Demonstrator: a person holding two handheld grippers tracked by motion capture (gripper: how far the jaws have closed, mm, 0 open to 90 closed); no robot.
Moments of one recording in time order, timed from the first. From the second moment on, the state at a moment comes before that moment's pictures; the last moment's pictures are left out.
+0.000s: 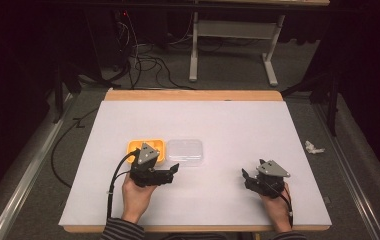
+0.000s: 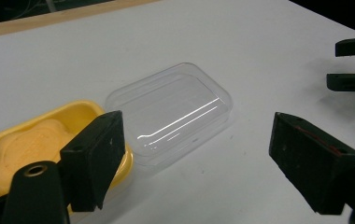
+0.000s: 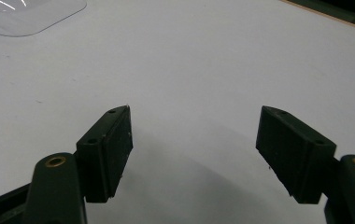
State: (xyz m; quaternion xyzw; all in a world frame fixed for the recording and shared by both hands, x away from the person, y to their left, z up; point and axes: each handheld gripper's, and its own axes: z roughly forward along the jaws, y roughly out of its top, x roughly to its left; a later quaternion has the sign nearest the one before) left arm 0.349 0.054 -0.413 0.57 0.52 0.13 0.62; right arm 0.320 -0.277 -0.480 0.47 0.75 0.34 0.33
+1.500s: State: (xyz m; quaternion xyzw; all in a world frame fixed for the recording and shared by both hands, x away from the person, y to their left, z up) left arm 0.332 0.048 -0.433 0.57 0.53 0.11 0.62; right arm 0.320 -0.276 -0.480 0.46 0.75 0.33 0.34
